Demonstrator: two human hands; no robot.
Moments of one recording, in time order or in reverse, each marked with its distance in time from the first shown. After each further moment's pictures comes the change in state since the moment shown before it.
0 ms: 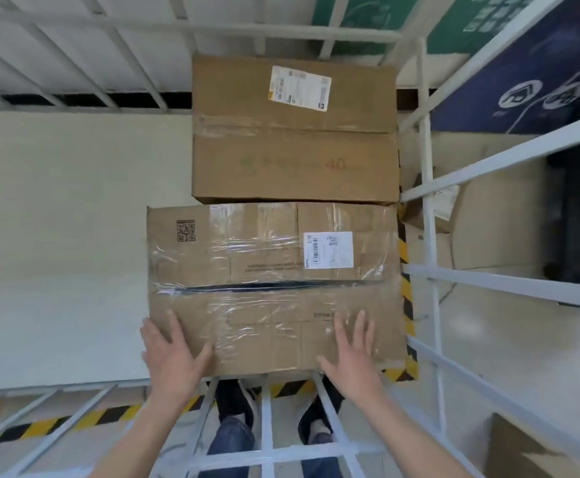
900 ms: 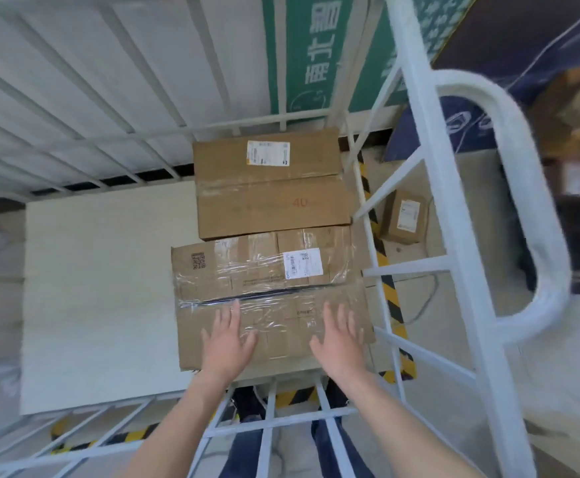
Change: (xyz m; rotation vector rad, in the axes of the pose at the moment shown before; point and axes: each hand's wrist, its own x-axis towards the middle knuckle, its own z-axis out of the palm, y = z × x) left_hand -0.095 0.127 -0.100 0.114 -0.136 0.309; right_hand -0.110 -0.022 -0.104 0.195 0.150 -0.031
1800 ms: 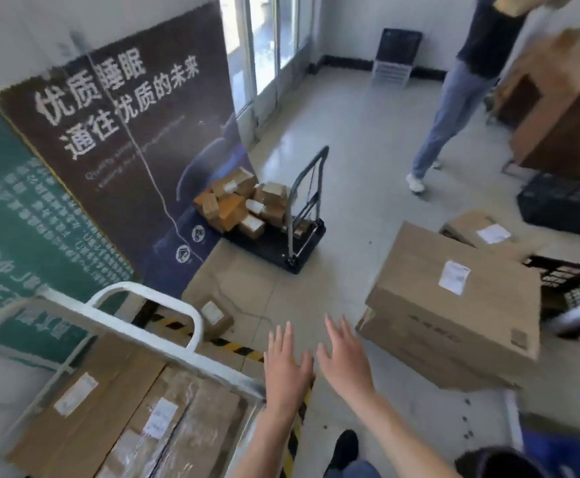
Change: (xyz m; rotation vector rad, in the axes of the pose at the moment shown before) left_hand -0.414 0.367 0.005 0.060 -0.145 1.018; right_hand -0.451 0.198 -0.124 0.662 0.884 0.539
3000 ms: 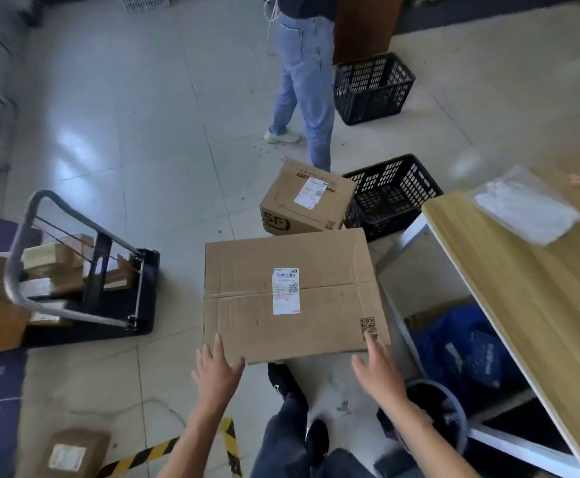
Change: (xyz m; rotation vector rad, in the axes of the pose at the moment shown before) left_hand 0.272 0.210 0.328 0.594 -0.461 0.033; right_hand 0.122 0.446 -0.188 0.320 0.008 0.837
